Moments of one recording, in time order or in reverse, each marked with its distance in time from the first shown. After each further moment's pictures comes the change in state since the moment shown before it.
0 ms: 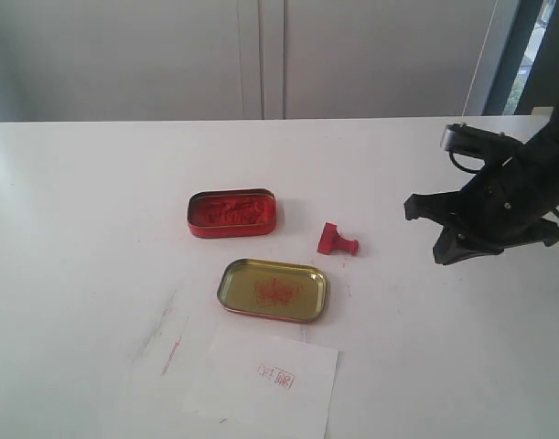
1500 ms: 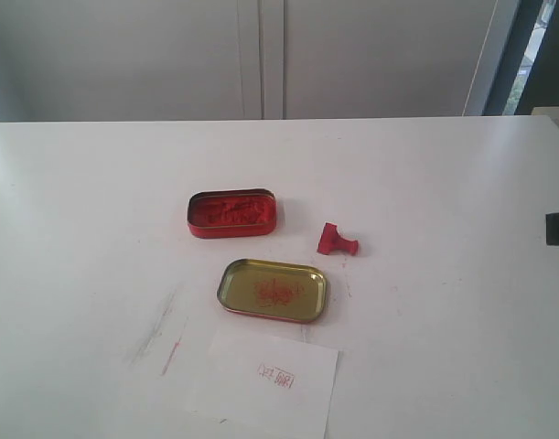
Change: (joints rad) left arm 0.000 0.000 0.000 0.000 0.000 0.000; right arm 0.000 -0.858 0.358 -0.368 -0.024 0.280
